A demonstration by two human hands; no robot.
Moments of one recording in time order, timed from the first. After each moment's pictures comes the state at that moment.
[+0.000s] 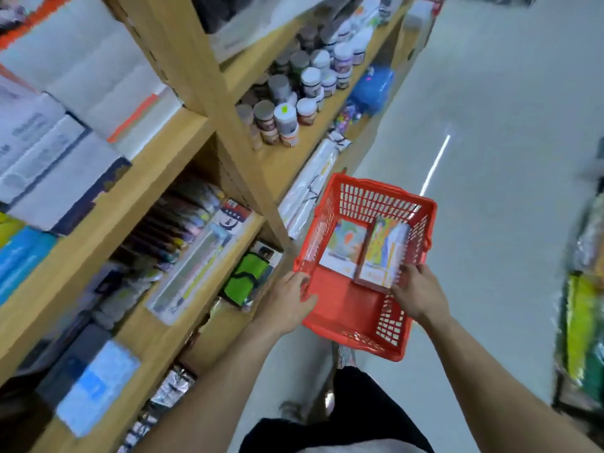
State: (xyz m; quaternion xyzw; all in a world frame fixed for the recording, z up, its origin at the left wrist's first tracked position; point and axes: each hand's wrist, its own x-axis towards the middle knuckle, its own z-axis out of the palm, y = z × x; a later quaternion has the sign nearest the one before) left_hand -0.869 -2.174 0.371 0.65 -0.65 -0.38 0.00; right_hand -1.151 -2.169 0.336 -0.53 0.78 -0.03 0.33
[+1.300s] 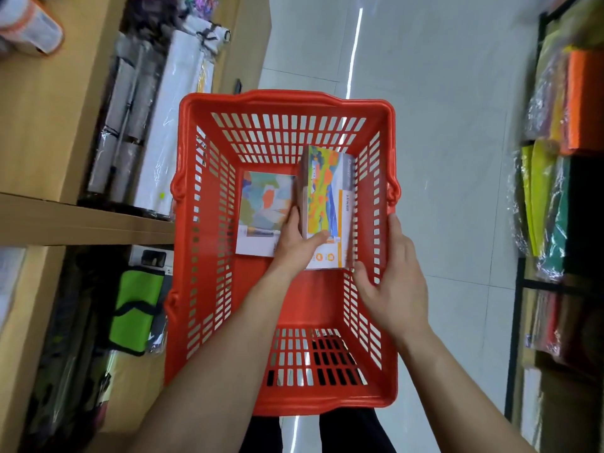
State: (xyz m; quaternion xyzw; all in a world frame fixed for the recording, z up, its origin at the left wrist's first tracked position) left_hand -1.049 -2.300 0.084 0.60 -0.46 -0.65 0.07; right_hand -1.172 -2.172 0.181 -0.41 0.85 -0.22 0.23
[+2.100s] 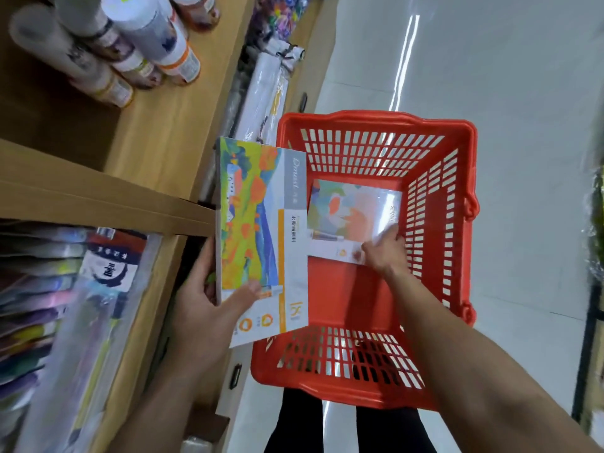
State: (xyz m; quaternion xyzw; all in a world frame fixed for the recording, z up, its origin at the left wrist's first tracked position) left_hand -0.839 -2.284 0.290 0.65 -0.43 -0.57 0.26; right_hand -1.118 -2.276 0.068 -0.24 0.87 -0.07 0.44
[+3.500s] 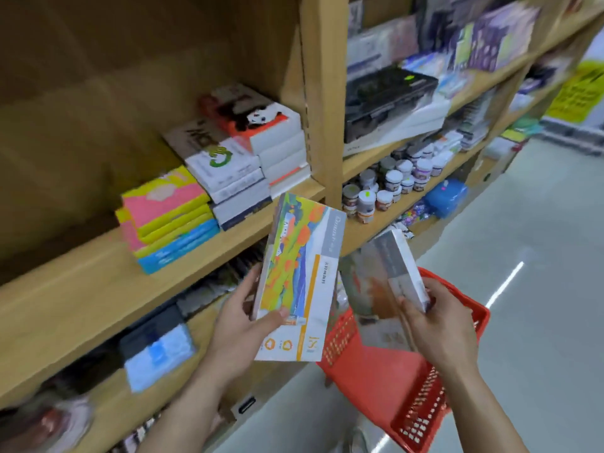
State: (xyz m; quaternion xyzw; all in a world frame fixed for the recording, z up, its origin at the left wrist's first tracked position) left_hand -0.780 -2.070 0.579 0.65 -0.35 -0.45 0.51; right_hand -1.061 -2.169 0.531 -0.64 0.64 -0.33 0.26
